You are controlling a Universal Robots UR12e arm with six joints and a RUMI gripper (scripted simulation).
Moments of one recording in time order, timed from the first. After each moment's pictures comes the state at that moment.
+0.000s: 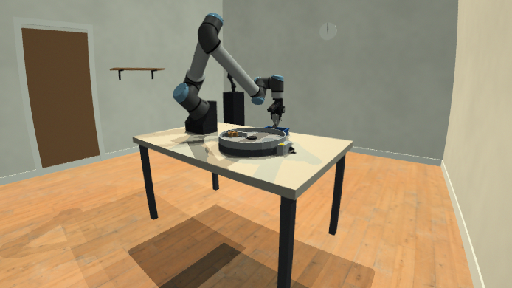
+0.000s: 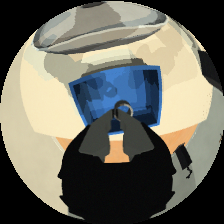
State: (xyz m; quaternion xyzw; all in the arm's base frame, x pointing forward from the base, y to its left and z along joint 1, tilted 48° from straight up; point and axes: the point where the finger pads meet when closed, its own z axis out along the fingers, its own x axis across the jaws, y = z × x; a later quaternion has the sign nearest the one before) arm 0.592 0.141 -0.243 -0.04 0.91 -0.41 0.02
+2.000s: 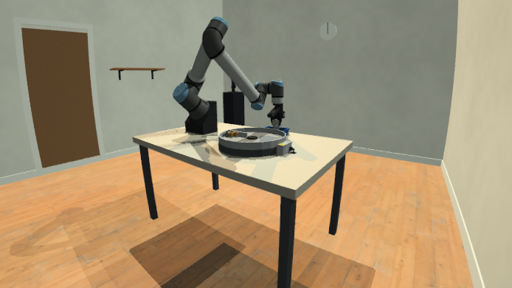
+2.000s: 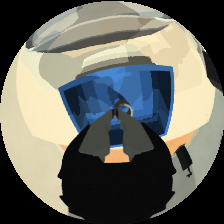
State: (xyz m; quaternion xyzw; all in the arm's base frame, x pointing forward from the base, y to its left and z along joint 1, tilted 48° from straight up) arm 0.598 0.111 -0.269 -0.04 0.91 -0.41 0.02
